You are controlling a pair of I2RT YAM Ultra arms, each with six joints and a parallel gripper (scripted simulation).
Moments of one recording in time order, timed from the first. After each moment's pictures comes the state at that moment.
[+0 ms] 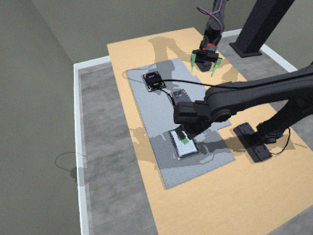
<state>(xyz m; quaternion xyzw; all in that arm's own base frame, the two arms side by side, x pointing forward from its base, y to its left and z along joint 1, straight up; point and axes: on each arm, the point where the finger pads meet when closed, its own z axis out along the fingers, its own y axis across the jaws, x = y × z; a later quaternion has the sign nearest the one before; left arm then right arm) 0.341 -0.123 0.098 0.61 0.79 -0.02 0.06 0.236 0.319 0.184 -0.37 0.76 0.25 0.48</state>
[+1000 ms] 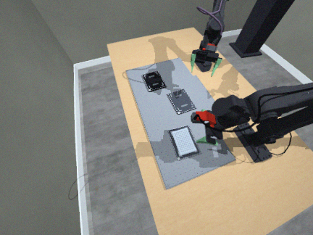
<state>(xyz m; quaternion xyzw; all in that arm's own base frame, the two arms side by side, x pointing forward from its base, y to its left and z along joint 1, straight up) 0.301 -0.113 0.109 0.20 0.94 -0.06 0.26 0.236 0.319 0.184 -0.37 0.76 0.25 0.48</state>
